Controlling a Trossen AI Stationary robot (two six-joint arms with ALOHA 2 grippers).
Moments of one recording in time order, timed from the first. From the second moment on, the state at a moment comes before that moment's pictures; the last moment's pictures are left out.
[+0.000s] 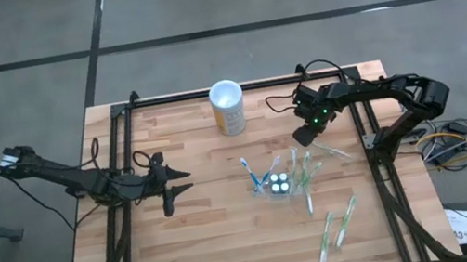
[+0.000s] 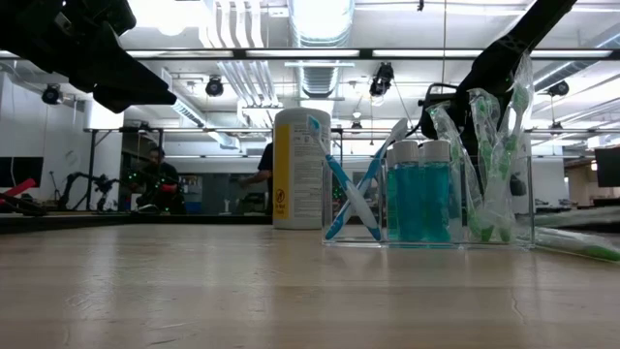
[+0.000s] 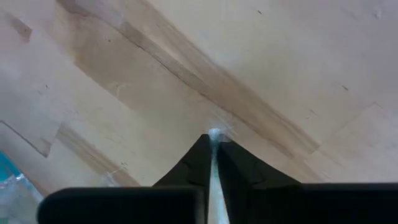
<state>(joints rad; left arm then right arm) -0.36 0.65 0.34 -0.05 -0.48 -0.29 -0.62 1.51 0.73 -0.64 -0.24 0.36</state>
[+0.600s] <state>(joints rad) -0.36 0.65 0.34 -0.05 -0.48 -0.29 -0.62 1.39 0.73 -0.60 -0.21 0.39</state>
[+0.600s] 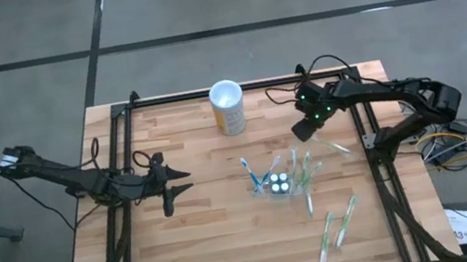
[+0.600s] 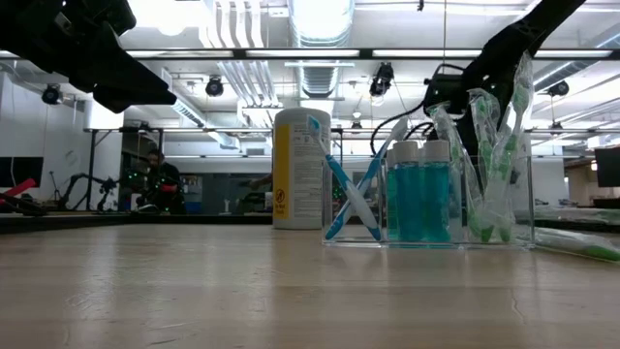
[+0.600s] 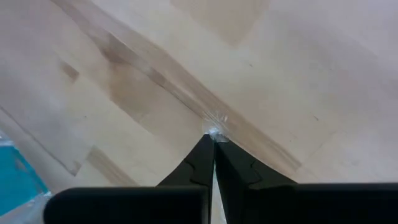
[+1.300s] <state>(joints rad) -0.36 0.65 0.34 -0.05 -0.48 -0.29 -0.62 0.86 0.73 -0.52 -0.13 0.39</state>
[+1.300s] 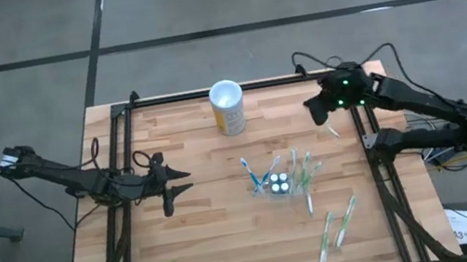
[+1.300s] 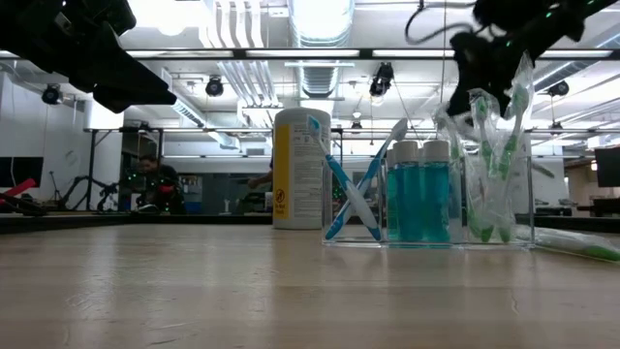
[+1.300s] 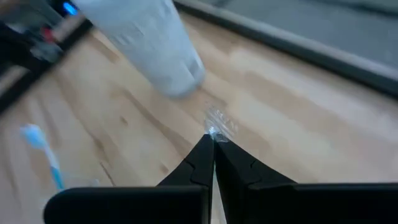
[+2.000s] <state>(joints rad) -0.36 0.65 0.34 -0.05 -0.48 -0.29 -0.41 0.51 0.67 -0.18 -0.27 0.36</state>
